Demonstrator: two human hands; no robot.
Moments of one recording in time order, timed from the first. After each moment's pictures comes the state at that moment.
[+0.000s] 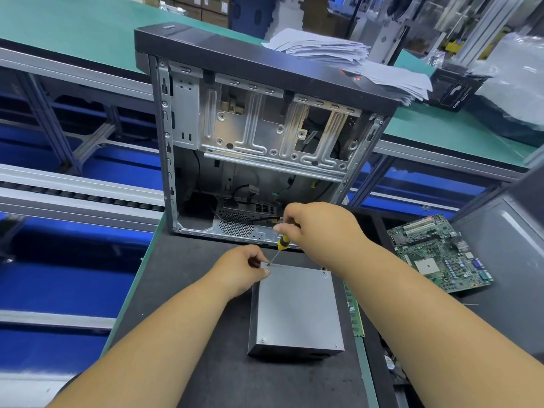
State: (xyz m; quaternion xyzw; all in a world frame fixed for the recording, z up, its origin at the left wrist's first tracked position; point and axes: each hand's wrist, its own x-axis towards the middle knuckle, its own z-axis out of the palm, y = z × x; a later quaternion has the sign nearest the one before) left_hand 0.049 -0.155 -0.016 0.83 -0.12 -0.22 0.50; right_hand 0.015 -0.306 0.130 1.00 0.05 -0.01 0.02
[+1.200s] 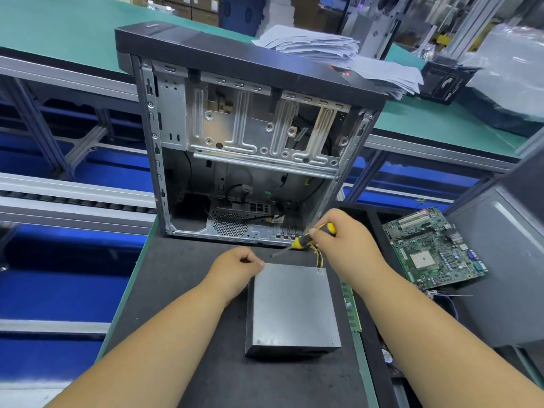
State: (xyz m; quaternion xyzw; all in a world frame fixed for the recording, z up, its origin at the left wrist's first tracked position) left_hand 0.044 -0.163 -0.024 0.77 -0.02 -0.23 0.60; right_hand -0.021 -0.346 0.102 0.93 -0.15 0.06 -0.33
